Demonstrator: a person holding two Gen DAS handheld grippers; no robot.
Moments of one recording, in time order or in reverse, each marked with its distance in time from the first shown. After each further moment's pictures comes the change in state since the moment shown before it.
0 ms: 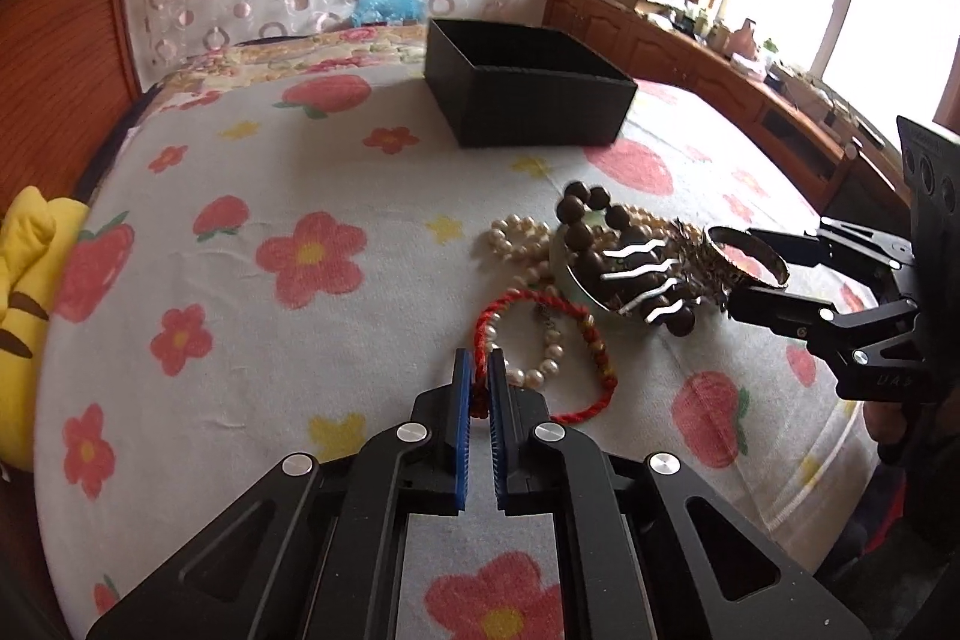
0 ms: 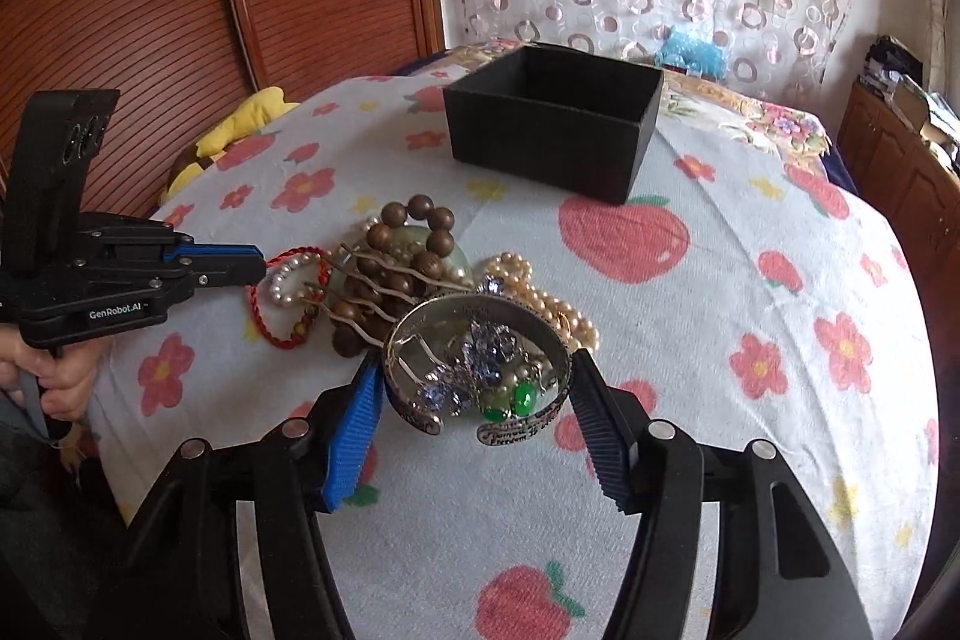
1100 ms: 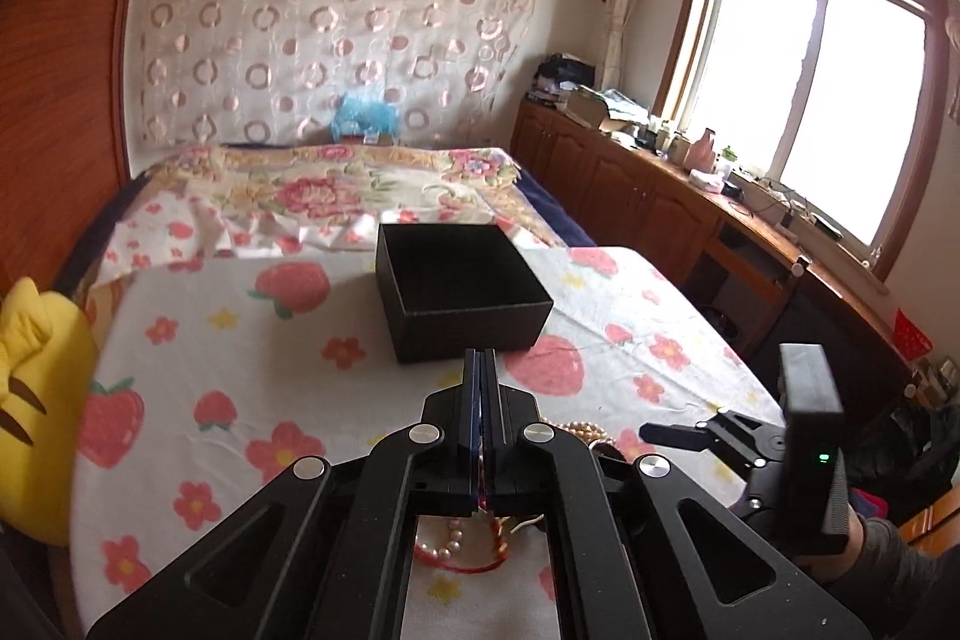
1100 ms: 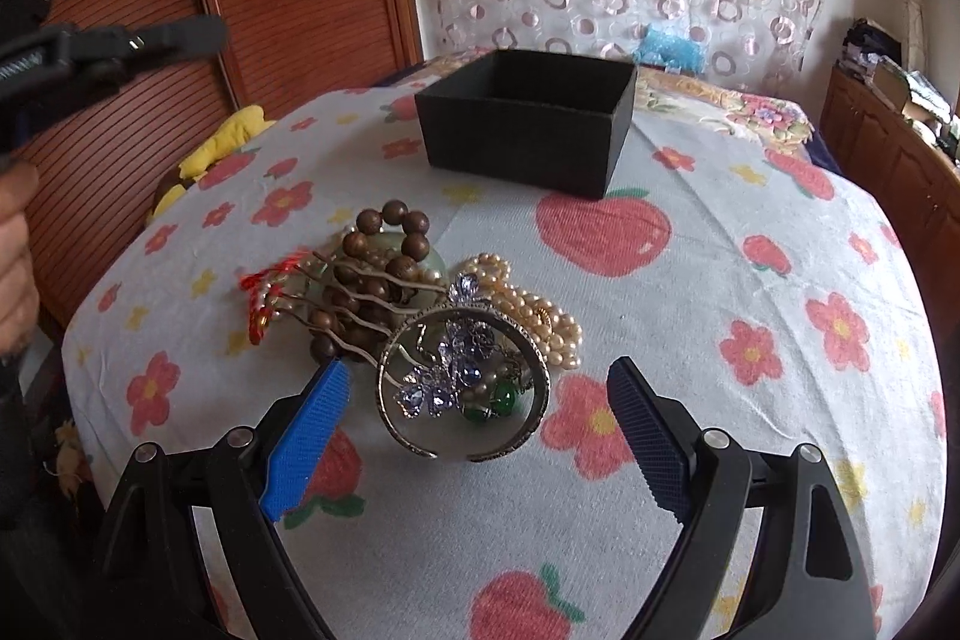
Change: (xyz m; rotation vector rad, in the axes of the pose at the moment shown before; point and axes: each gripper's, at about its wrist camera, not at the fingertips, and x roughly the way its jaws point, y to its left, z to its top) left arm -0.066 -0.030 0.074 -0.010 -0.270 -0.085; right arm 0.006 -0.010 -0.008 0.060 -0.018 -0.025
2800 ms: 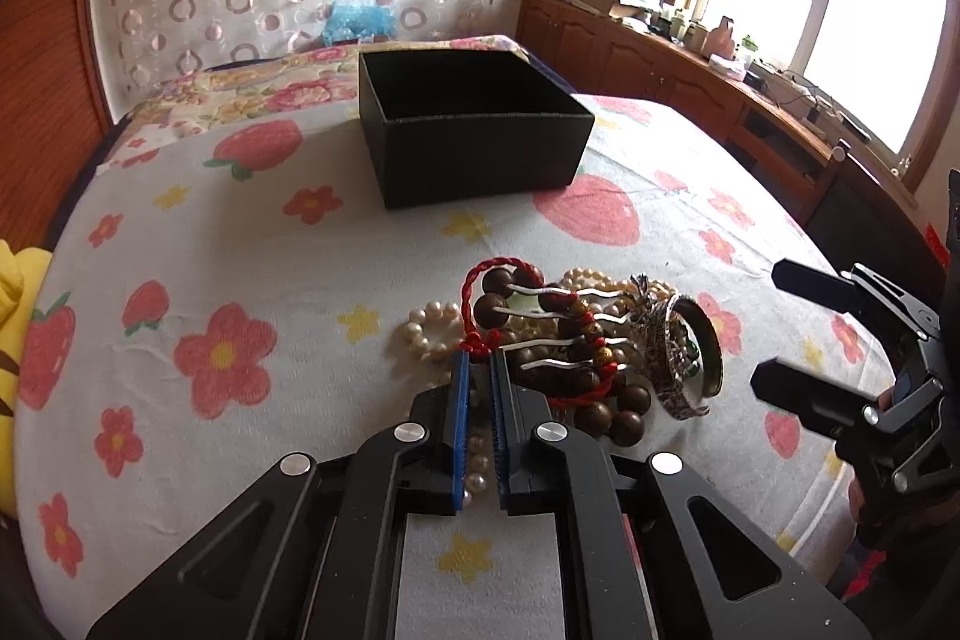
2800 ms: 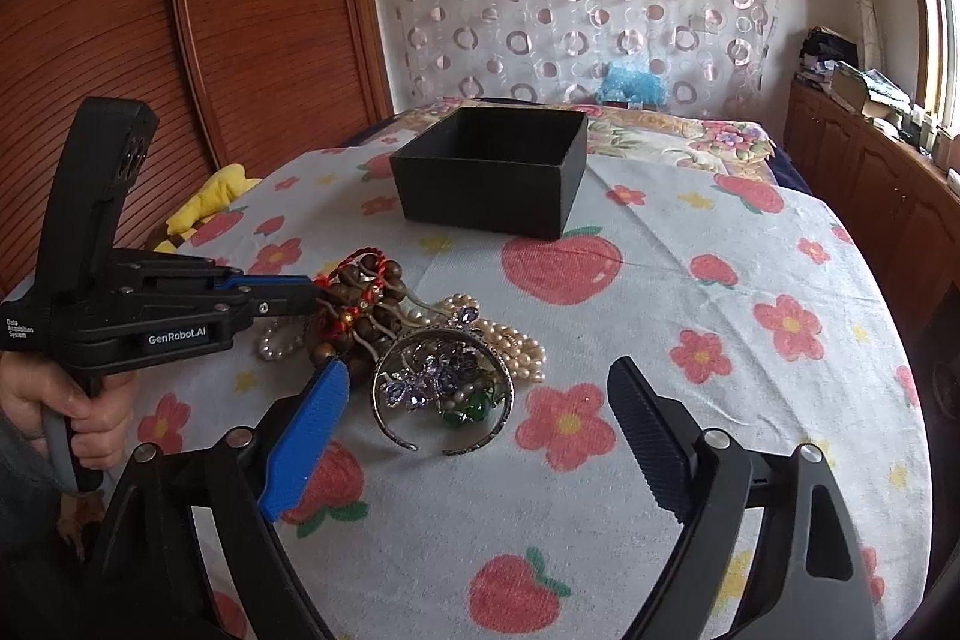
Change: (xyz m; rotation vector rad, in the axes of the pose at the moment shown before) left arm 0.076 0.002 -0.061 0.061 0.248 0.042; right arm -0.030 0.001 -0.008 0.065 -0.138 -0.056
